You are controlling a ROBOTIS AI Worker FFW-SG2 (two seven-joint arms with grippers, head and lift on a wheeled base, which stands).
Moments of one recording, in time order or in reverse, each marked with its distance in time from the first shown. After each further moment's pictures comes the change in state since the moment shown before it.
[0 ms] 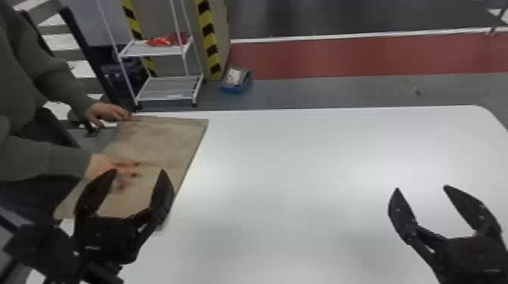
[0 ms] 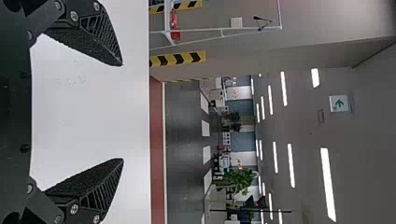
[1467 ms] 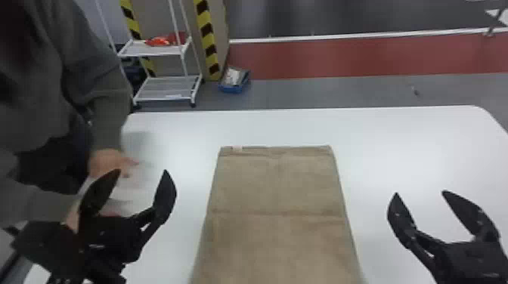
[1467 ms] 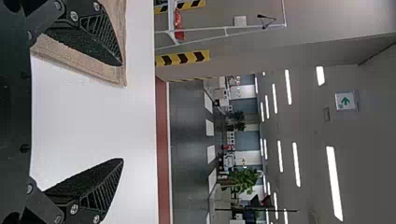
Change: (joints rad) left arm -0.017 0.003 -0.013 0.010 -0.003 0.020 0.000; right arm 0.013 -0.002 -0.005 0.006 -0.012 0.000 0.001
